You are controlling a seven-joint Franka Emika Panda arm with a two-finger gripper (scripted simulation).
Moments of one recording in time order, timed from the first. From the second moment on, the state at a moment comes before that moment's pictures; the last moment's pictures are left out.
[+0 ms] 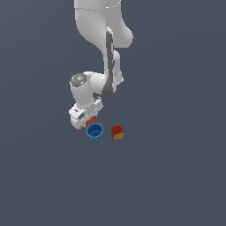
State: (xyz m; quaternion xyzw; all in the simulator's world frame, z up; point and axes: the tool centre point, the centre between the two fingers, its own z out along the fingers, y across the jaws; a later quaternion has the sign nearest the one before) arm -0.087 -0.136 0.048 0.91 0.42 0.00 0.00
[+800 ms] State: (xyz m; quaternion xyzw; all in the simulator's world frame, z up) arm -0.084 -0.137 0.054 0.91 0.42 0.00 0.00
